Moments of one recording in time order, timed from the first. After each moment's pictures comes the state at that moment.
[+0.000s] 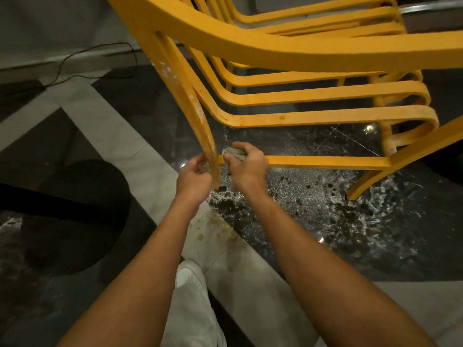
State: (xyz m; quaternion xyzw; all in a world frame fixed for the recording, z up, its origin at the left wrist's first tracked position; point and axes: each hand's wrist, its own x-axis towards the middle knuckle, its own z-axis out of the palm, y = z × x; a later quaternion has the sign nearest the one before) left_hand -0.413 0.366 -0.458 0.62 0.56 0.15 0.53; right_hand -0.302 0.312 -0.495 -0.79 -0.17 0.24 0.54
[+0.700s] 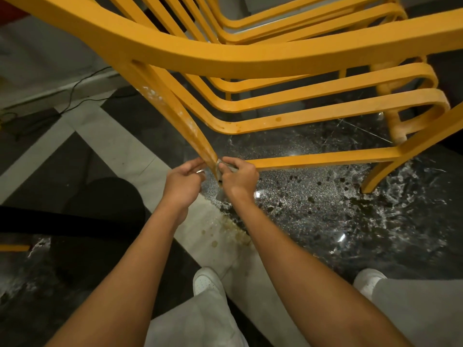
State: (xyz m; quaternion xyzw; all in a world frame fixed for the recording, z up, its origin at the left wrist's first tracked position) left_hand -0.415 0.381 -0.416 0.63 0.56 0.10 0.53; right_hand -0.328 0.334 -0.502 -0.76 -0.05 0.29 0.59
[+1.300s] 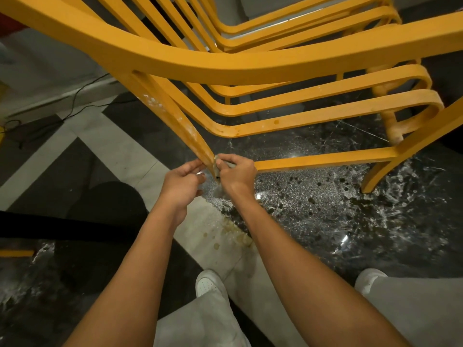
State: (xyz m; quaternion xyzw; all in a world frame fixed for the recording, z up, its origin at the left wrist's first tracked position) left_hand -0.415 0.380 -0.397 0.61 0.56 0.09 0.56; right_hand -0.318 0.335 -0.485 -0.73 -0.07 0.30 0.61
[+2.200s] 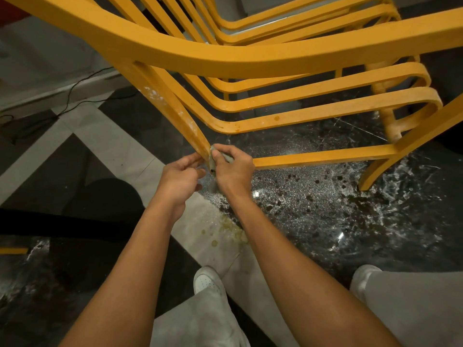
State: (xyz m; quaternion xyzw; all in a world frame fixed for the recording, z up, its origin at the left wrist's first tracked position) left_hand -0.413 0.376 -0.381 0.61 0.56 0.09 0.55; right_hand -0.331 0.338 -0.477 -0.70 -0.07 0.26 0.66
